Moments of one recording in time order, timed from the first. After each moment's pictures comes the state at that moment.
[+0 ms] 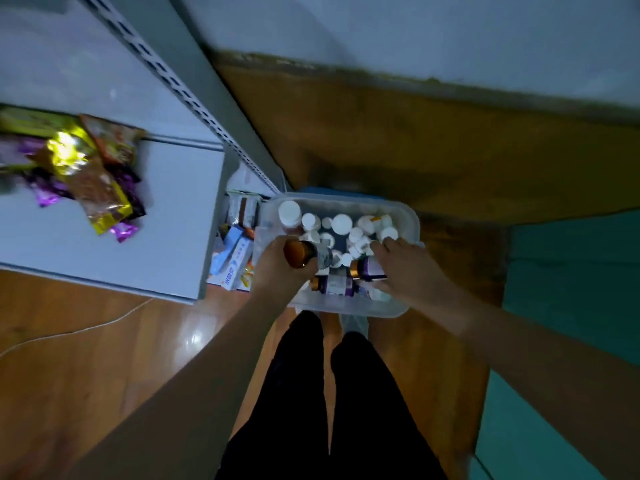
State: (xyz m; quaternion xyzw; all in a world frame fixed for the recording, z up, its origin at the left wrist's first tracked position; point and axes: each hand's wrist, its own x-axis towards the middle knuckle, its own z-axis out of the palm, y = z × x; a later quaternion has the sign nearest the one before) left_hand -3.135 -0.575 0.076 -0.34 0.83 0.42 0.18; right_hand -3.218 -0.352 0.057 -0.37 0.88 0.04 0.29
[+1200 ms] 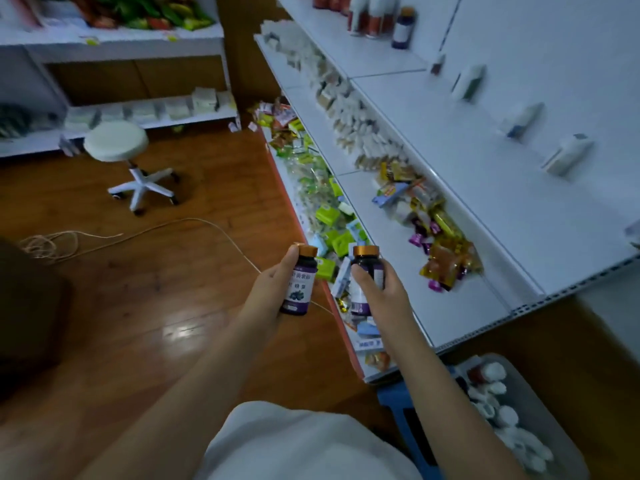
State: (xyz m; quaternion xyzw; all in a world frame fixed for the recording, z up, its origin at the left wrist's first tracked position) left_hand -2.653 -0.759 0.367 -0.52 0.38 0.69 -0.32; right_hand -2.826 -0.700 0.365 -0.36 0.66 -0.49 0.44
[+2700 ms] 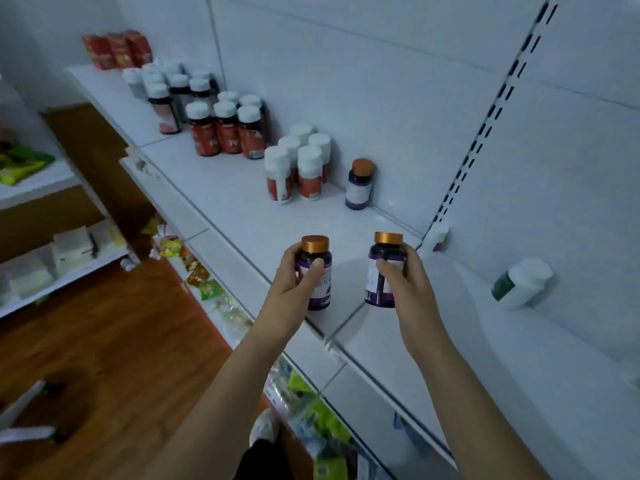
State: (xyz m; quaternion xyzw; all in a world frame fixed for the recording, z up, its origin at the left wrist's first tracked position) left_hand -2.912 -1.424 0.411 -0.32 0.64 0.64 -0.28; right_hand -3.051 -1.309 0.425 -0.23 0.65 -0.66 0.29
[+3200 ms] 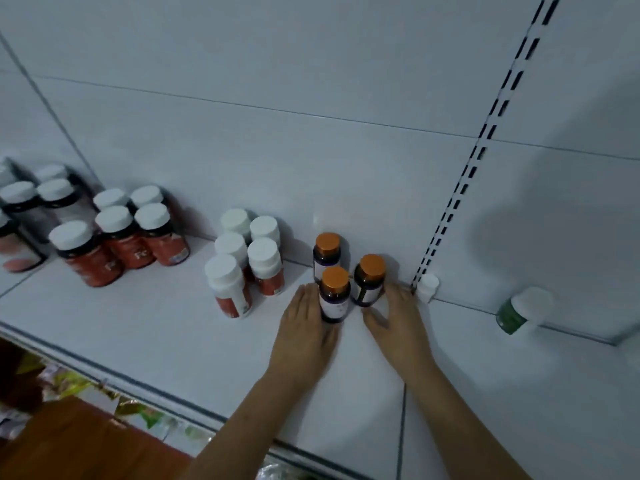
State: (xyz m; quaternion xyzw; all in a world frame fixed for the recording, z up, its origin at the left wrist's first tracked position) left_hand -3.035 -1.576 0.362 -0.05 0.95 0.26 -0.14; right_hand -3.124 -1.411 0.373 -0.24 0.87 -0.42 -0.05
